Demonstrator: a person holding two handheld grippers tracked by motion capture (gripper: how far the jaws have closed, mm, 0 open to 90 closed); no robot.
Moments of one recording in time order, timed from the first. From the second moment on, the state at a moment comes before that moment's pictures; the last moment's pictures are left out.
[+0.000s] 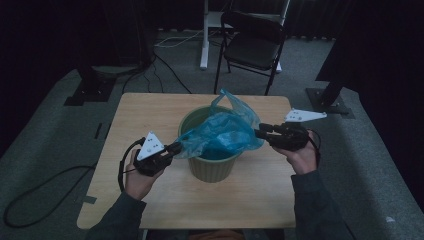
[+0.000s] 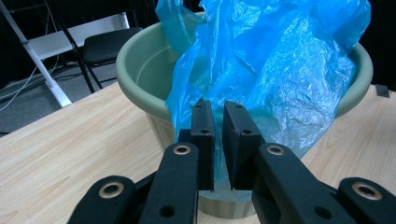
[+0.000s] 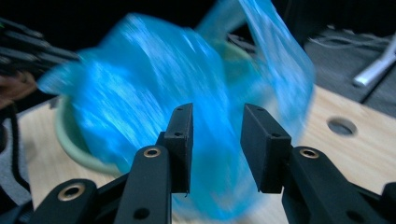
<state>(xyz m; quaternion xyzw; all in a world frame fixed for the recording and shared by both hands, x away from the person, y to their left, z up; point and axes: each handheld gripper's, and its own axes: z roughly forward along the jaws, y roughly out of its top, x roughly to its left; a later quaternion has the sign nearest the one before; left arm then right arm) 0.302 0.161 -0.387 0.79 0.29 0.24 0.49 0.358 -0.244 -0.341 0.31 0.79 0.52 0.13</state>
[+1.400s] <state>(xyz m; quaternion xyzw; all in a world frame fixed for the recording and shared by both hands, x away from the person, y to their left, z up) 0.271 0.145 -0.413 0.81 0.25 0.22 0.49 0.314 -0.225 -0.386 0.25 0.83 0.49 0.05</state>
